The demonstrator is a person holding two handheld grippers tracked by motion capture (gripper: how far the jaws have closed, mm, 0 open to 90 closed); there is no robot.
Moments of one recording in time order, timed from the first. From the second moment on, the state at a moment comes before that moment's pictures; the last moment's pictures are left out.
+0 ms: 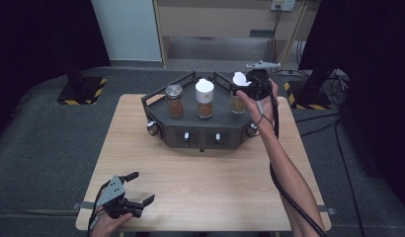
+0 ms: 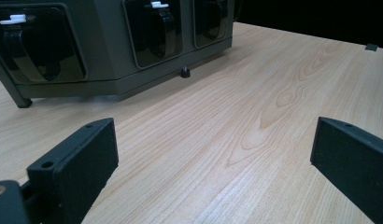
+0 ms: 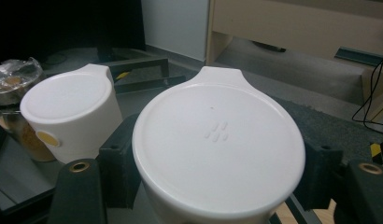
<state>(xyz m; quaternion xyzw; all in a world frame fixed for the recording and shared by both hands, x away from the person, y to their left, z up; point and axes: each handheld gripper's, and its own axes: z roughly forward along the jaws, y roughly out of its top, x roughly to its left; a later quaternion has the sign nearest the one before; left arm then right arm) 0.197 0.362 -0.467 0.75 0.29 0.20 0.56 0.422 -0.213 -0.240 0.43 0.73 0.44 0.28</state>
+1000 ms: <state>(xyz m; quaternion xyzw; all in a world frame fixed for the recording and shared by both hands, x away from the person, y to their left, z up) 0.197 0.363 -0.467 0.75 0.29 0.20 0.56 0.439 -0.206 -0.266 0.44 0.74 0.43 0.27</state>
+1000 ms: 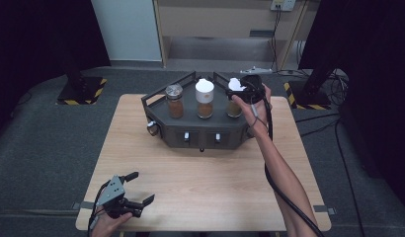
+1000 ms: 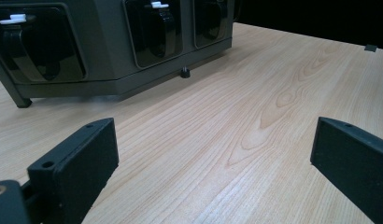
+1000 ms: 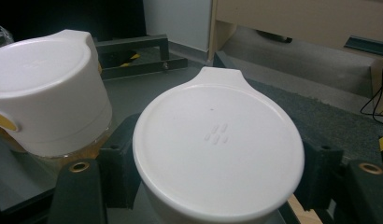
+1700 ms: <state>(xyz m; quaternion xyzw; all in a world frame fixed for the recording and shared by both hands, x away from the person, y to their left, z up) 0.197 0.362 -0.467 0.75 0.29 0.21 0.56 0.434 -0.213 -0.275 0.43 0.73 0.45 0.28</state>
